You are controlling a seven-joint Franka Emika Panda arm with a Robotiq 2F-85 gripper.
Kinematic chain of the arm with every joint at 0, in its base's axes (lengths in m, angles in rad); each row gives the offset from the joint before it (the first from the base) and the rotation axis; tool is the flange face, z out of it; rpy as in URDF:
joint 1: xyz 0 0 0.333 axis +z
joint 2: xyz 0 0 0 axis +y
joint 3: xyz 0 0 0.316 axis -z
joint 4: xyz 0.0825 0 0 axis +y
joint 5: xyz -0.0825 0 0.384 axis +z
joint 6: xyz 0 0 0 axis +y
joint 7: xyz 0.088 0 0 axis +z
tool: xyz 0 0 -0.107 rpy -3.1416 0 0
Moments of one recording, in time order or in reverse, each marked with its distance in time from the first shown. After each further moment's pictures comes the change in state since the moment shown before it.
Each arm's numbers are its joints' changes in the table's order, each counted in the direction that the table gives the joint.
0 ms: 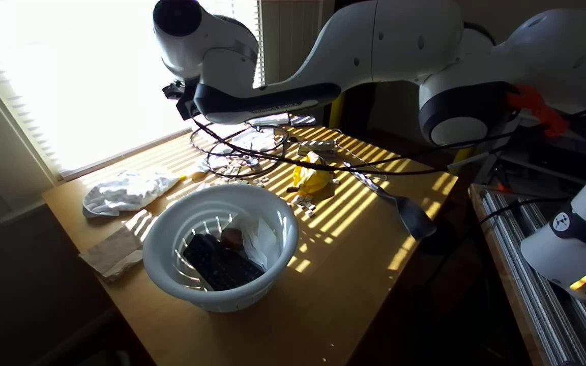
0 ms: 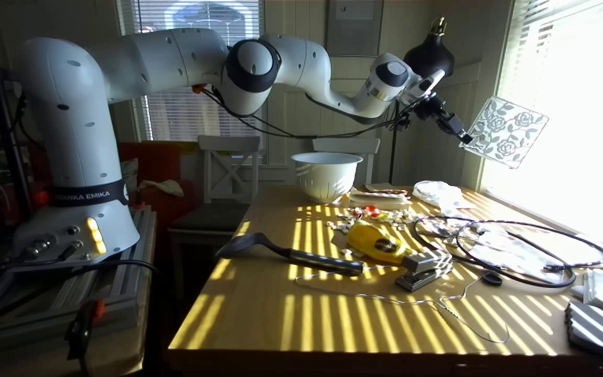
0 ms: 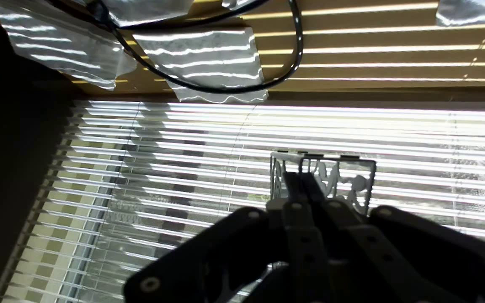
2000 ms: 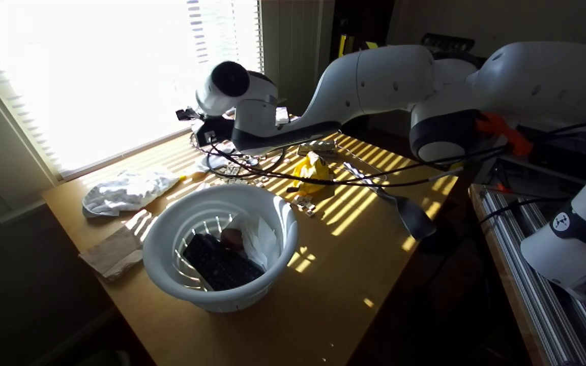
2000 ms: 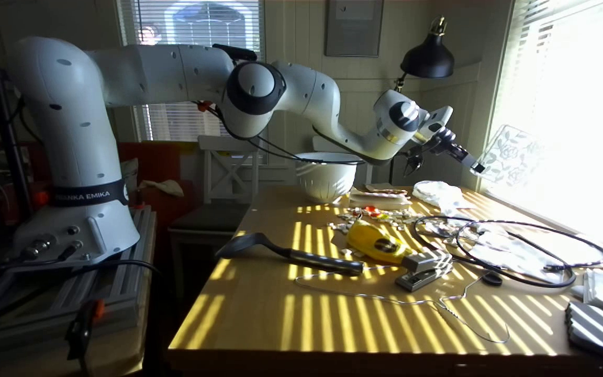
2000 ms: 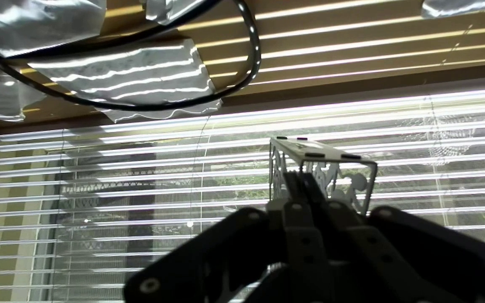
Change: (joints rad) arm -0.097 0.161 0.055 0.012 0.000 -0.457 -0.188
